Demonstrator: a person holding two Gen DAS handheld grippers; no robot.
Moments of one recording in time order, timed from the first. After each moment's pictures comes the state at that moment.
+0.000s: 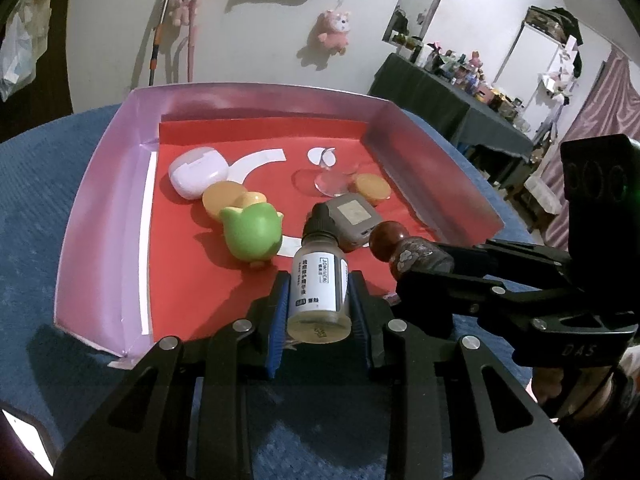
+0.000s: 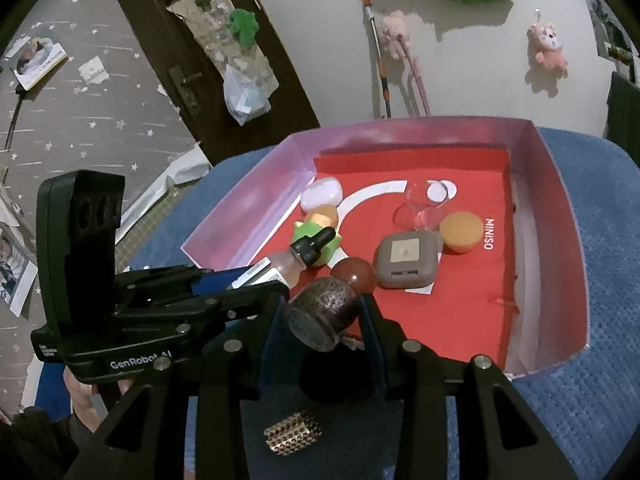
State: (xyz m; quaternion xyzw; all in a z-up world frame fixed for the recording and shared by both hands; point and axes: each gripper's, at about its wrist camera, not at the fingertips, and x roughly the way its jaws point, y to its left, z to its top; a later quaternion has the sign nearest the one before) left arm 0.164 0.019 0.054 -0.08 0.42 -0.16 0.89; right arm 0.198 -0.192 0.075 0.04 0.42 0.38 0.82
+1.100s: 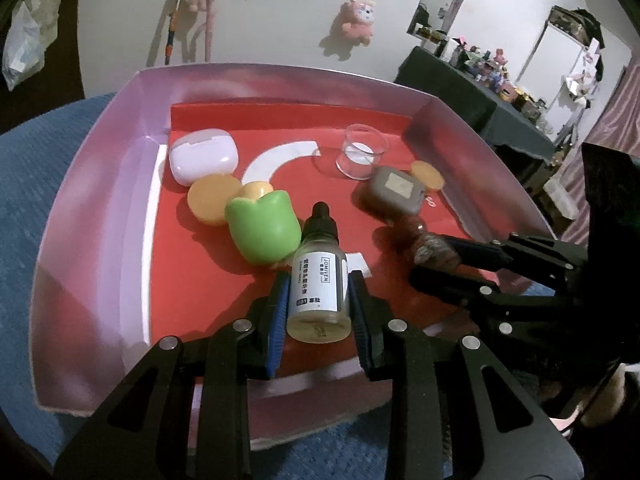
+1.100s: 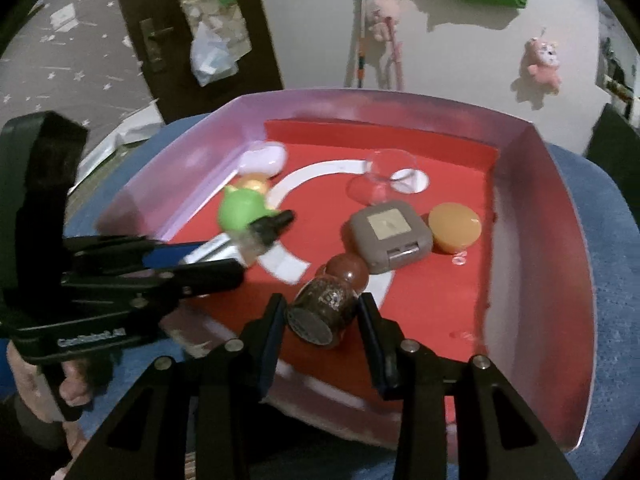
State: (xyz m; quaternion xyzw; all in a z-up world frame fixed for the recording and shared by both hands) left arm 0.199 0.028 0.032 -0.08 0.43 -0.12 0.89; right arm 0.230 -0.175 0.045 -0.07 0.44 0.31 0.84
